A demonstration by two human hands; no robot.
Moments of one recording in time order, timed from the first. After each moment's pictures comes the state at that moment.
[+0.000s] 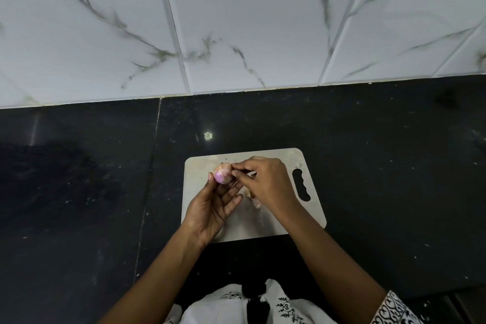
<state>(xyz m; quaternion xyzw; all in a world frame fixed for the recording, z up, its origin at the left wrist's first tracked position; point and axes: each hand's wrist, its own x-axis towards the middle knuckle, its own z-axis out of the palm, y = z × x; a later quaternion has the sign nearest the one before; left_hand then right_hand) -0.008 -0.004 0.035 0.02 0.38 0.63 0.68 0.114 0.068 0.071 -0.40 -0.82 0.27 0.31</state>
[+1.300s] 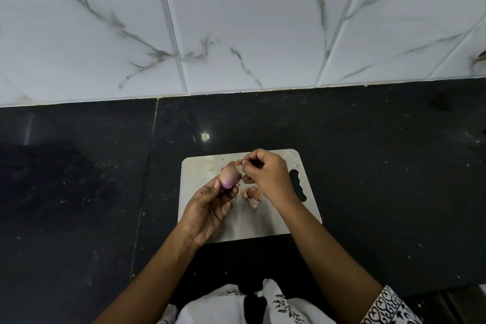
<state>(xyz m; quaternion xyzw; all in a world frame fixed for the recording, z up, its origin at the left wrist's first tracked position) -0.011 -0.009 0.028 0.10 0.29 0.62 0.72 0.118 0.075 0.071 -0.49 -0.63 0.49 0.34</state>
